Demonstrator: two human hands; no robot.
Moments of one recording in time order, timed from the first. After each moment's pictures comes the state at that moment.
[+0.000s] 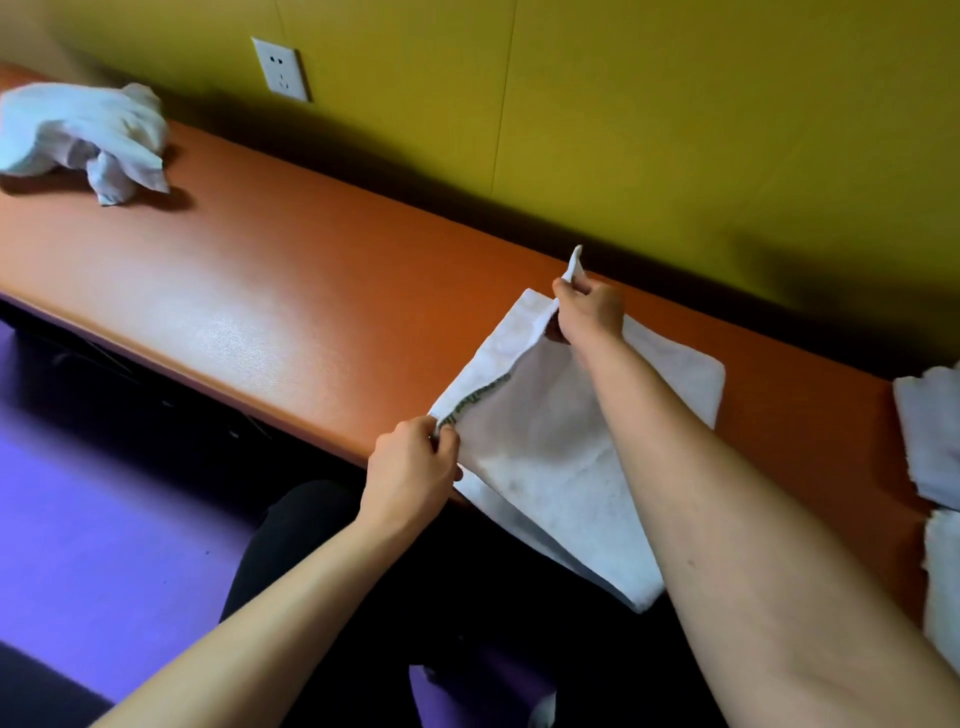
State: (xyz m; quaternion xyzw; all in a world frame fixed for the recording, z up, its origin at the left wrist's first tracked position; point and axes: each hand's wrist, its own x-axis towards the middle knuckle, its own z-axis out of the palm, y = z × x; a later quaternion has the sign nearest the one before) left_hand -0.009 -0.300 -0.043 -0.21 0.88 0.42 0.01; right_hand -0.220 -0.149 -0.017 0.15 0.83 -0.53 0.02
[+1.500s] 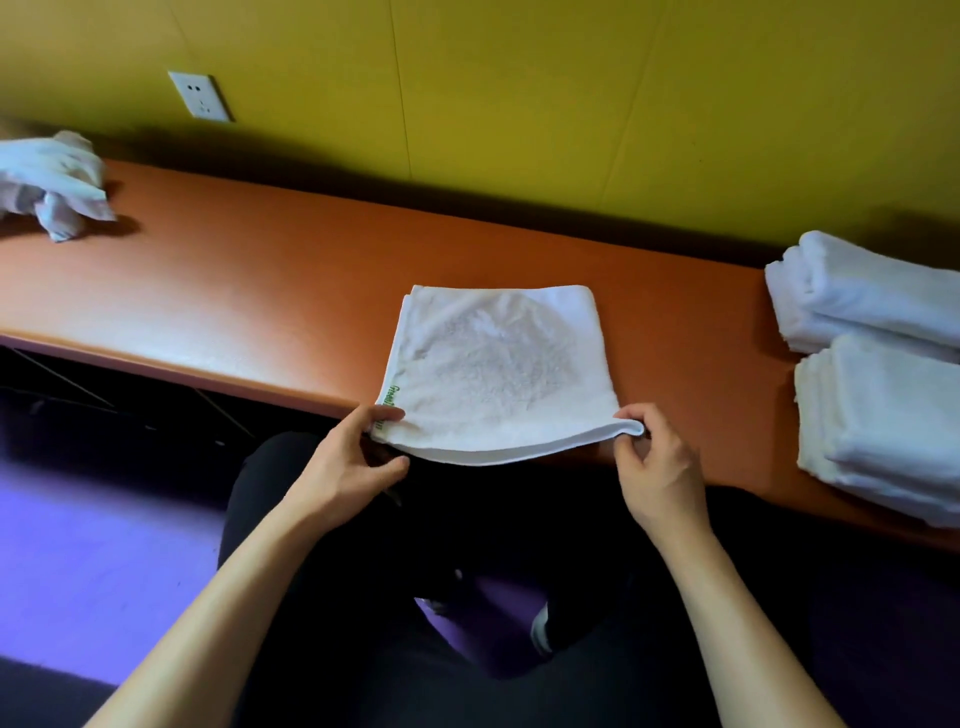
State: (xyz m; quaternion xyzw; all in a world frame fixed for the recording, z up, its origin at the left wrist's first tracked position) left_hand 0.095 -0.320 -0.026 -0.04 0.89 0.44 0.07; right_hand 0.089 0.025 -0.039 0.04 0.92 -0.36 -0.14
